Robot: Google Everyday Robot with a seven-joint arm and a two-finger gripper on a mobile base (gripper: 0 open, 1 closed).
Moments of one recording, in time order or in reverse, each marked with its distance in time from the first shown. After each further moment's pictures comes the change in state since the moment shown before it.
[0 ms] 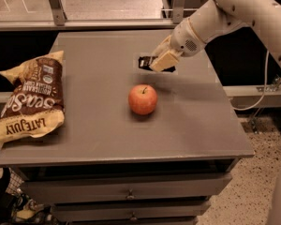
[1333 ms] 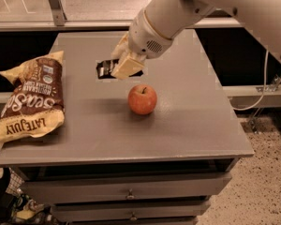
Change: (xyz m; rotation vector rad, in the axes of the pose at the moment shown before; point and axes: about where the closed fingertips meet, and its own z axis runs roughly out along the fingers) arm -0.101 0.113 0.017 -0.037 0.070 -0.248
